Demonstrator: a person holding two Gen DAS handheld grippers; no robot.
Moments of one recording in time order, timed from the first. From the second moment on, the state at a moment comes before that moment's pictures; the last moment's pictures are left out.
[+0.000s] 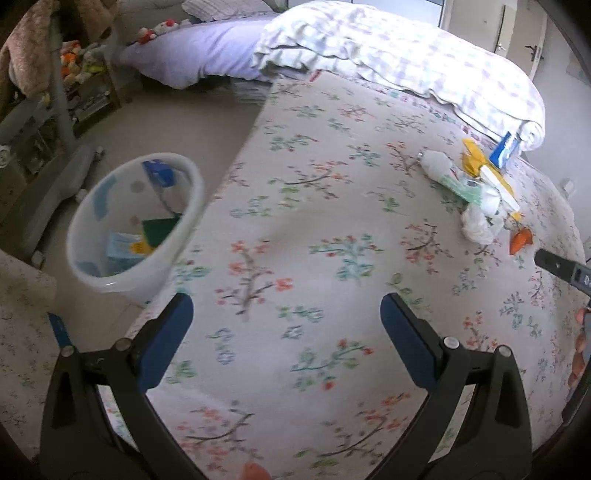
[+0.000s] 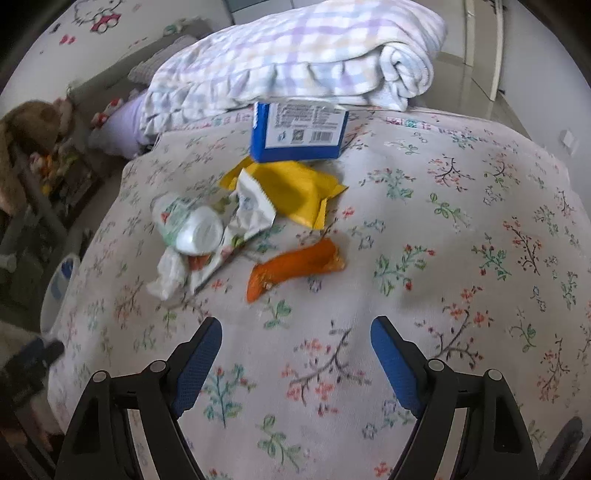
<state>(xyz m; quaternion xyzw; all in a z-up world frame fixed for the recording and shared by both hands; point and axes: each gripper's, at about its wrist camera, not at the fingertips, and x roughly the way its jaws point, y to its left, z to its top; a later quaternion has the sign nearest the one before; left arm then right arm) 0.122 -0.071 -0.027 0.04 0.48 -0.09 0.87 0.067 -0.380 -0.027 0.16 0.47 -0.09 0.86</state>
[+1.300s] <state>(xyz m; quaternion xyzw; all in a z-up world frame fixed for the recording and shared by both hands) 0.152 -0.208 -0.044 -0.01 0.46 -0.28 0.84 0.047 -0.436 -0.020 0.26 0.47 -0.10 0.84</state>
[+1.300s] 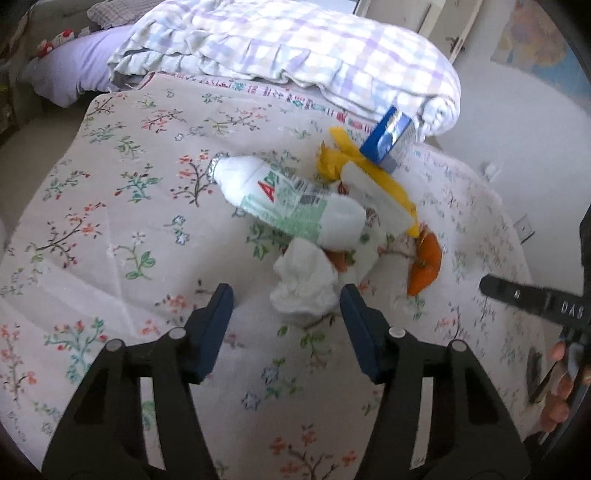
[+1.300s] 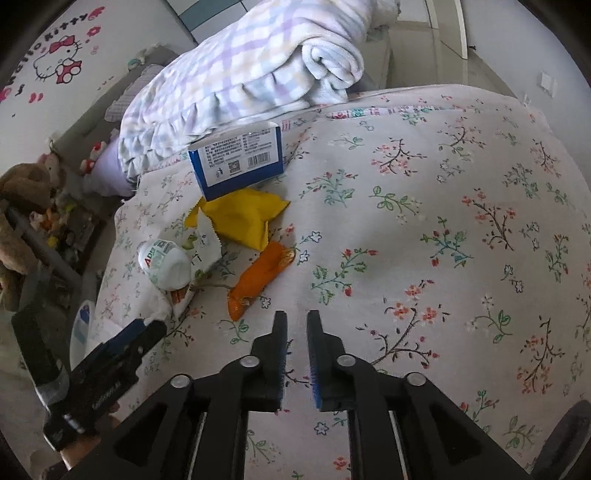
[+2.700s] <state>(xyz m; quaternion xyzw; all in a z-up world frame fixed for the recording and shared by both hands) 0.133 -0.131 -0.023 -0.04 0.46 -0.25 0.85 0.091 -0.387 -0.020 0.22 0.48 -0.07 0.85</state>
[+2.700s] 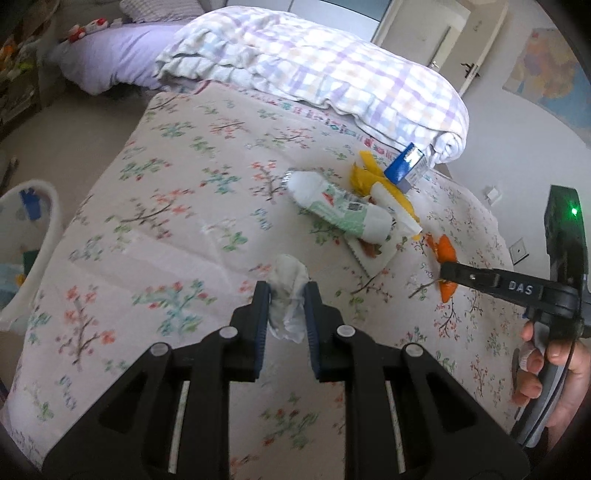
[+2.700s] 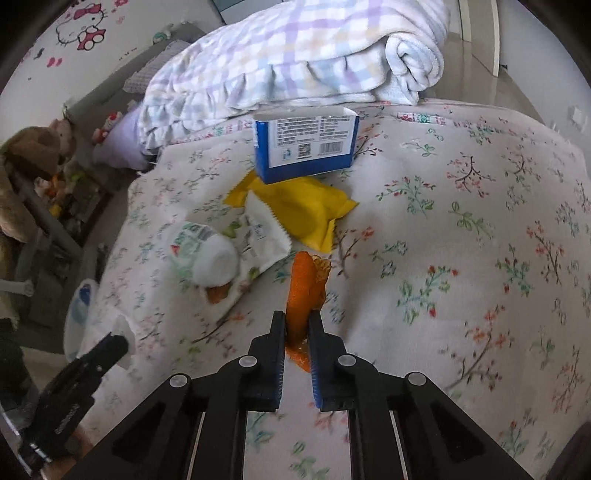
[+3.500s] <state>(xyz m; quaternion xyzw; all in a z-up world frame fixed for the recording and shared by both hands) 0.125 0.013 -0.002 -0.09 0.41 -0.16 0.89 0.096 -0.249 0.010 0.16 0.49 0.04 0.85</state>
